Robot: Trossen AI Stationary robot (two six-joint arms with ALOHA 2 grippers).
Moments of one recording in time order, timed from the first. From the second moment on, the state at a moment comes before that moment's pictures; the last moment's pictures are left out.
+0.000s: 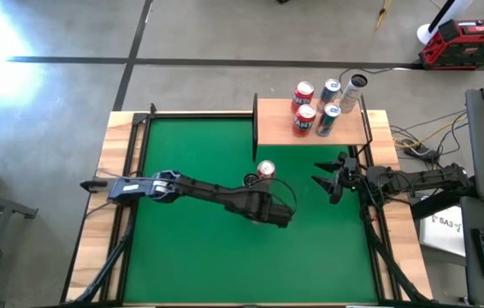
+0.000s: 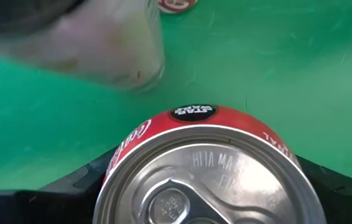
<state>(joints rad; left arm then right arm) -0.21 2.41 2.36 -1.38 -0.30 -1.46 0.09 0.14 0.01 0.06 0.39 0.30</state>
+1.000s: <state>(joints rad) -0.19 2.41 2.27 -1.39 -0.28 -1.48 0.09 0.14 0.01 0.06 0.39 0.30</state>
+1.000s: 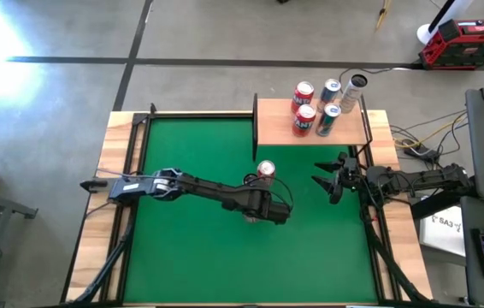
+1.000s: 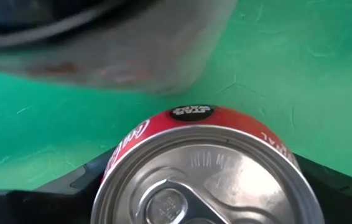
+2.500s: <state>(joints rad) -0.31 1.77 1.60 -1.22 -0.38 -1.40 0.09 0.14 0.01 0.06 0.39 0.30</state>
